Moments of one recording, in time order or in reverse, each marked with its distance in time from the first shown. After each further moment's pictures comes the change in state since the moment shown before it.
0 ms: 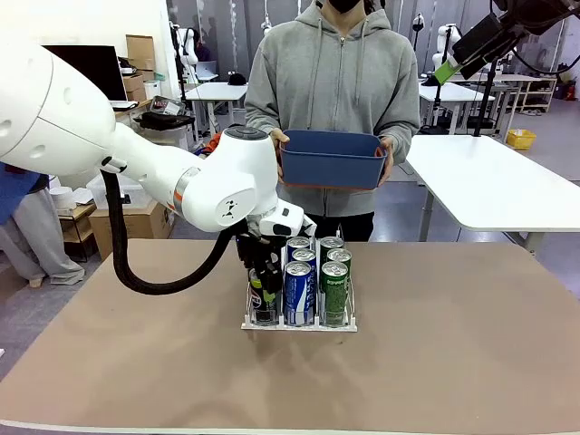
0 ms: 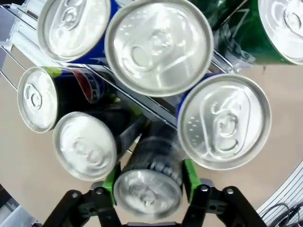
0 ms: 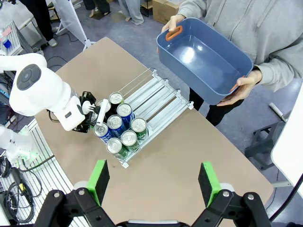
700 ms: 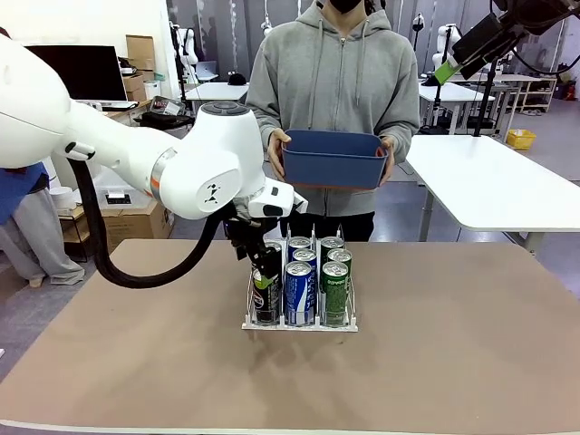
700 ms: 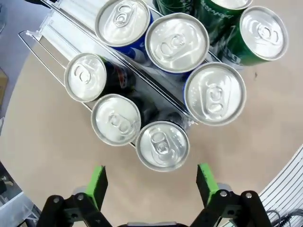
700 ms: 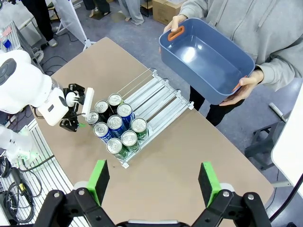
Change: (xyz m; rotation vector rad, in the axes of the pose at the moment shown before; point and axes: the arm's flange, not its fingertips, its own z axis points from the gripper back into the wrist) left arm -0.022 -0.005 0.048 0.036 -0.076 0.082; right arm 0.000 0.000 0.000 0.000 0.000 0.000
